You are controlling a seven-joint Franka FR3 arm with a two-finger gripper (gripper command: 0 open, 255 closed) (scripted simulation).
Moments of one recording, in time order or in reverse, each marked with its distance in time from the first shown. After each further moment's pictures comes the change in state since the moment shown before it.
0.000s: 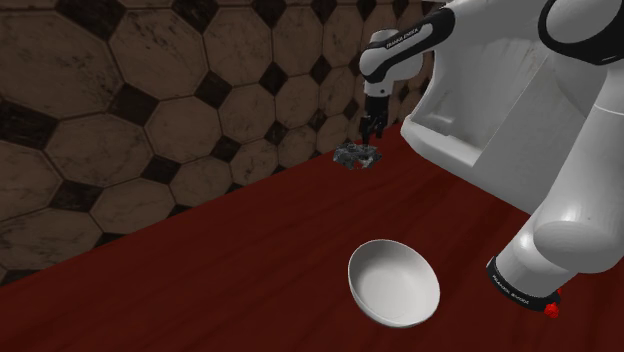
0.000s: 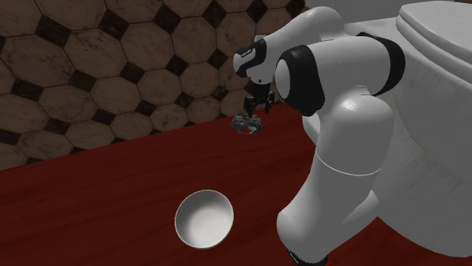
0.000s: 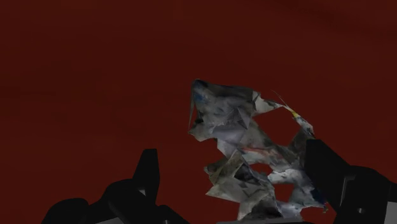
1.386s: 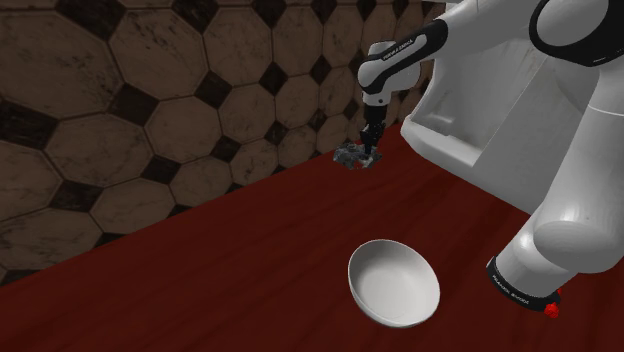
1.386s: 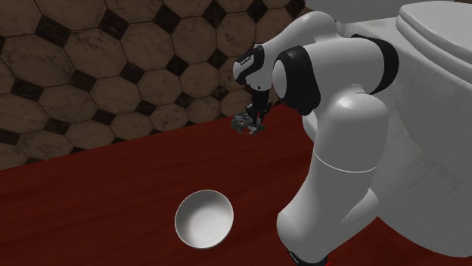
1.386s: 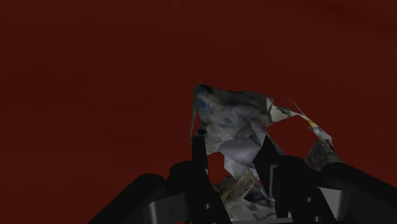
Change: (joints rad) arm 0.000 0.030 0.003 -0.040 0.010 0.070 -0.007
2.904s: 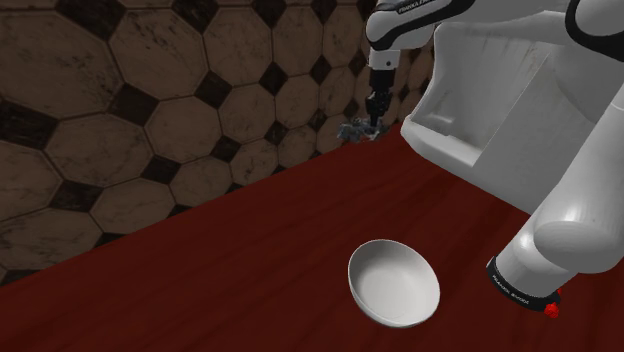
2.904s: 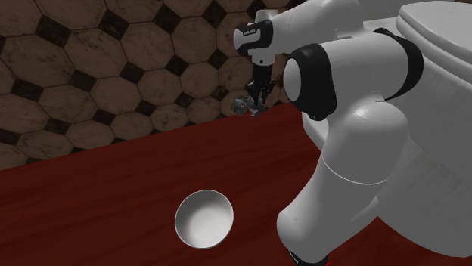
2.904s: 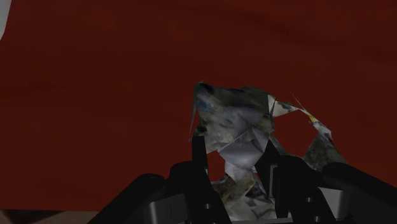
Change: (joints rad) arm 0.005 -0.114 -0.005 0.148 -0.033 -0.258 0.032
